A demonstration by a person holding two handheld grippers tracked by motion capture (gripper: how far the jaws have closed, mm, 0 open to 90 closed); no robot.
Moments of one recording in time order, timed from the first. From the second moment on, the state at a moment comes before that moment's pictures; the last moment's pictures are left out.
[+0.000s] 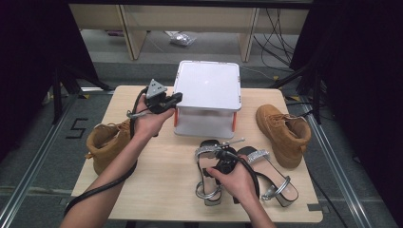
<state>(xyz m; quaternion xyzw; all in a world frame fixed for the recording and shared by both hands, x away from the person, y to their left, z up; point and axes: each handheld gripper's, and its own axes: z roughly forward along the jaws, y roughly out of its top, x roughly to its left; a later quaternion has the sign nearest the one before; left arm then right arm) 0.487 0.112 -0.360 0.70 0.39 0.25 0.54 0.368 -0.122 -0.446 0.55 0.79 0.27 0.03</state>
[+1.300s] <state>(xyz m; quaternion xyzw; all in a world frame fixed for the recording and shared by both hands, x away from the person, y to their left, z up) 0.527 0.097 -0.380 0.72 0.44 0.23 0.49 0.383 -0.120 -0.462 0.49 0.86 0.11 0.03</state>
